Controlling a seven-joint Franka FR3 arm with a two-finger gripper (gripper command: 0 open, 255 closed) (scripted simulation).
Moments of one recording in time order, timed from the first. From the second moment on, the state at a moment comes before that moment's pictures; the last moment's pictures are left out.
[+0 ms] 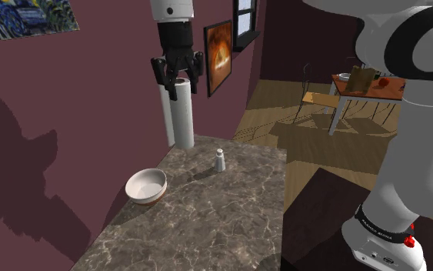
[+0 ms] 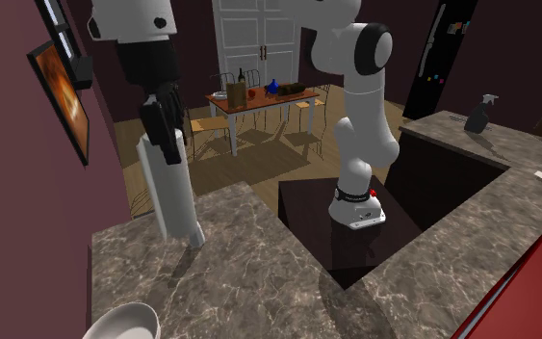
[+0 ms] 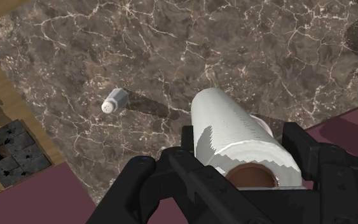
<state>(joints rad) 0.27 0.26 0.31 -1.14 0.00 1.37 0.52</state>
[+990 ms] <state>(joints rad) 0.25 0.18 0.31 -1.46 0.02 1.61 0.50</state>
